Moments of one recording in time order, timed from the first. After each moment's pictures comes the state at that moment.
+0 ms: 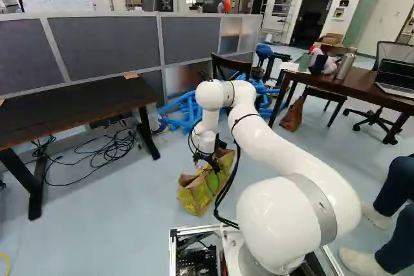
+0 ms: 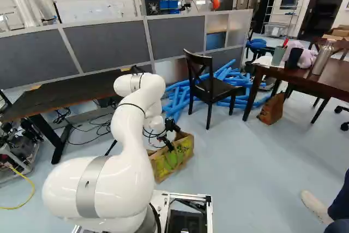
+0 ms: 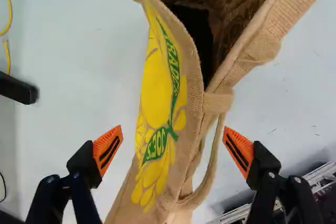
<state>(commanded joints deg) 7.4 -85.0 -86.1 18.4 6.7 27.7</state>
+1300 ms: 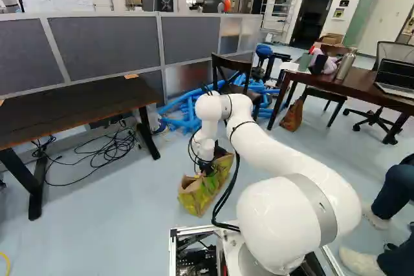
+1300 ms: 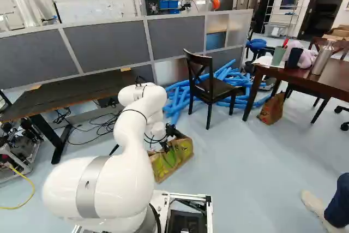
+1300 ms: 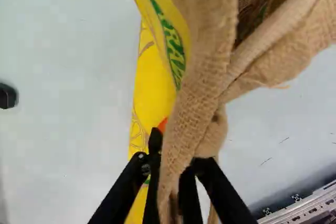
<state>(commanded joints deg) 7.4 -92.9 -93.7 18.4 6.7 27.7</state>
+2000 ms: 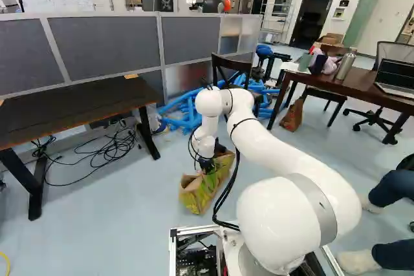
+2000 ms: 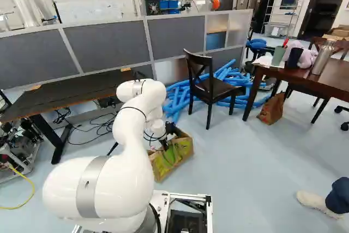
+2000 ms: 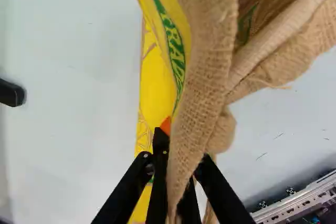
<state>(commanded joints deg) 7.4 -88.3 -89.2 18.4 6.7 27.7</state>
